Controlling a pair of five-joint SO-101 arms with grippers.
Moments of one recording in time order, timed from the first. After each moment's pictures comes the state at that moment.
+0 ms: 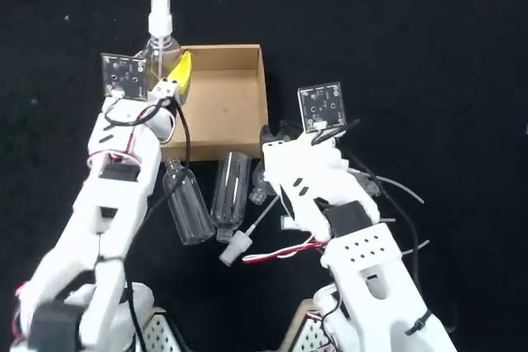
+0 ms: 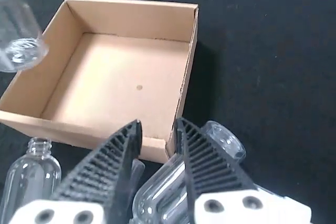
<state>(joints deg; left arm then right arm) 0.0 -28.2 58.6 -17.4 -2.6 -18.6 -52.5 69.5 24.7 -7.1</state>
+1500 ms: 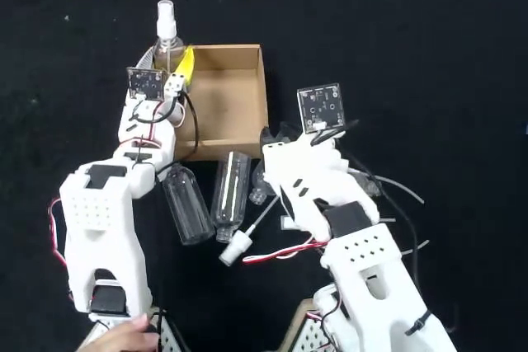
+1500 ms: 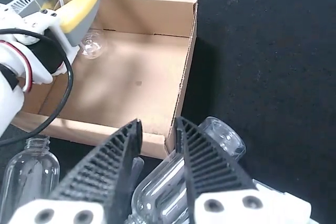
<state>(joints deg) -2.5 34.0 30.8 -59.7 -2.6 -18.6 -52.5 70.1 24.7 -7.1</state>
